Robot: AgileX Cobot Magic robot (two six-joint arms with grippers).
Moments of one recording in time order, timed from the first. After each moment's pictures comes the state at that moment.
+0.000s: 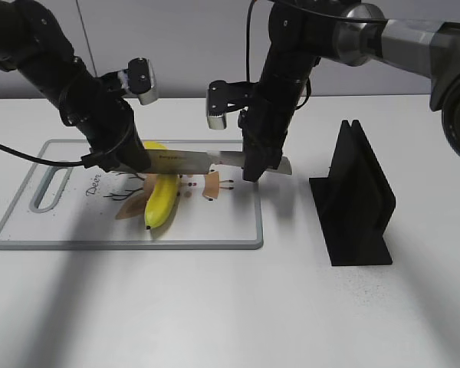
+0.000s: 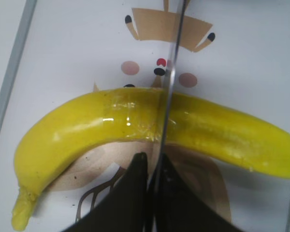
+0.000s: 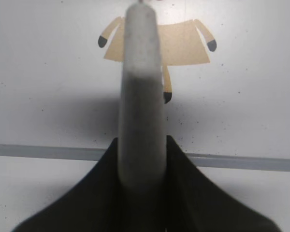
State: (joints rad) left arm -0.24 2.14 -1.52 -0.60 0.89 1.55; right arm 0.46 2.47 -2.11 0.31 1.22 -1.16
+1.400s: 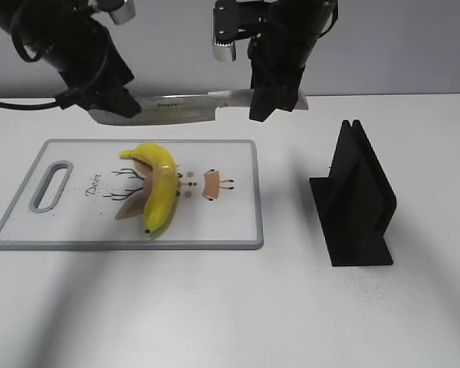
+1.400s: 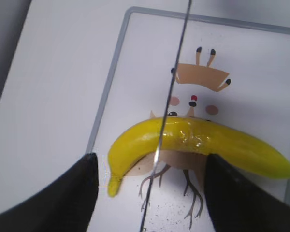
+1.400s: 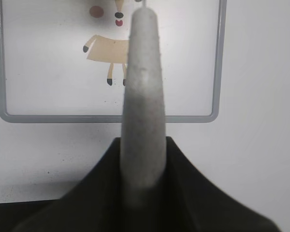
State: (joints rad) left arm -0.24 1.88 -1.51 -0.59 0.87 1.50; right arm 0.46 2.25 -2.09 0.26 1.22 -1.15
